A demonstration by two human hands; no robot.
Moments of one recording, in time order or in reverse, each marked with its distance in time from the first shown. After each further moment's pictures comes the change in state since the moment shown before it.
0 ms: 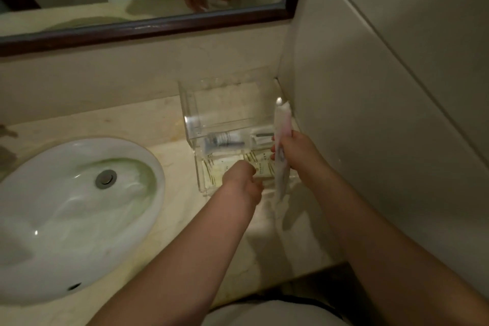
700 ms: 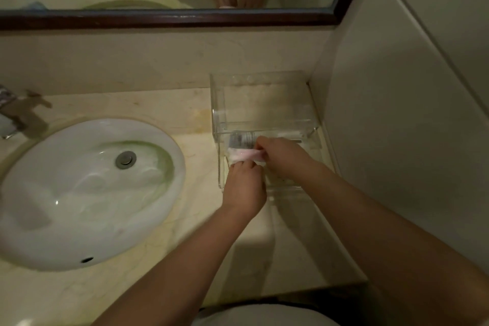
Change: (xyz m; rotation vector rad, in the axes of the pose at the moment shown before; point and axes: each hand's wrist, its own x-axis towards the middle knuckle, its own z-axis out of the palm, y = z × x) left_hand 0.046 -0.006 -0.059 1.517 0.126 1.291; right_hand 0.038 0.003 0.060 -1.234 -0.287 -0.690
